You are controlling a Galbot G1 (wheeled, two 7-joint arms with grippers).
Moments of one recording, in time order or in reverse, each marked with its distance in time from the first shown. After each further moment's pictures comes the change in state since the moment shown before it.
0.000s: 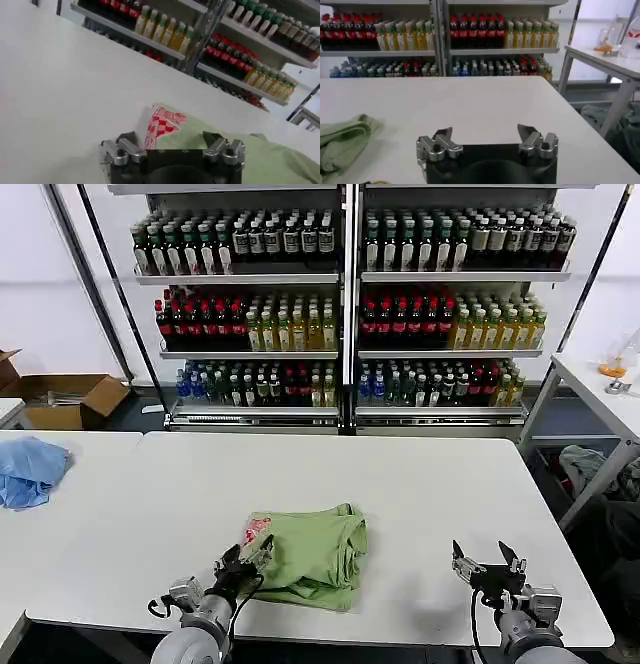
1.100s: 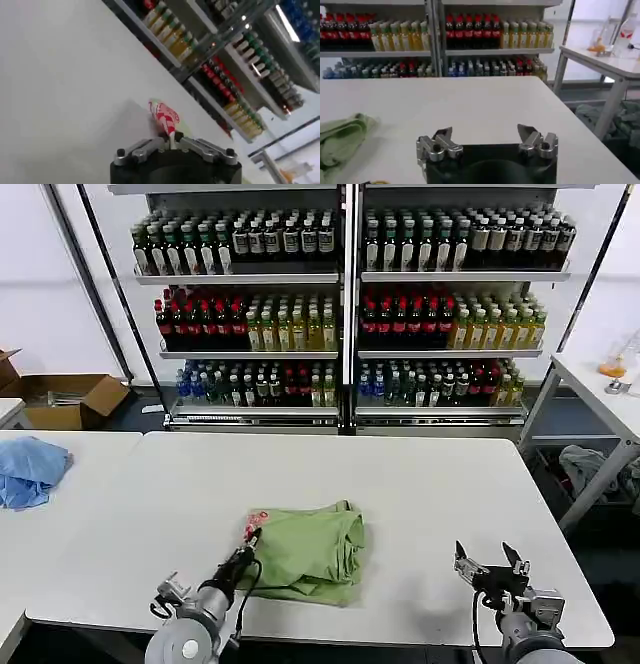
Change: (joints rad) left arm -0.021 -0.032 -0.081 0.020 -0.374 -0.019 0.048; right arm -0.008 0.019 0.013 0.012 -0.015 -0.006 0.007
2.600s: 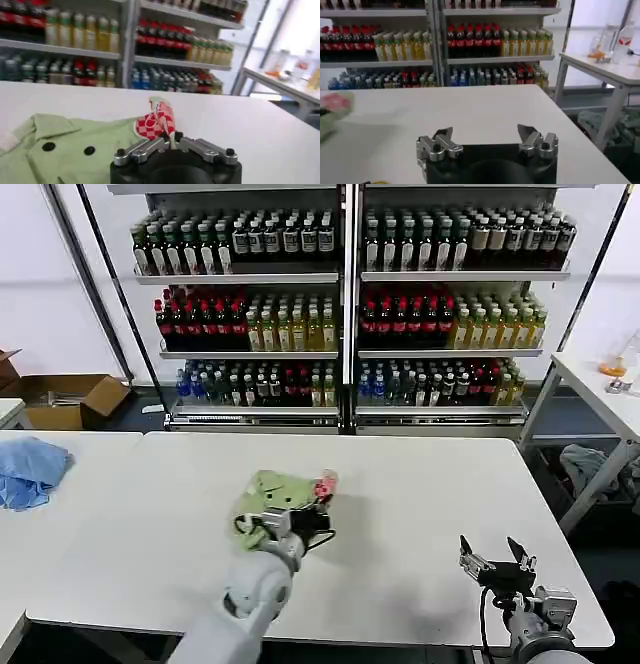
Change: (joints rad) left arm -0.406 -0.083 0.396 0.147 0.584 0.261 -0.039; right arm -0.015 -0.011 0.031 0.028 0.028 0.026 -0.017
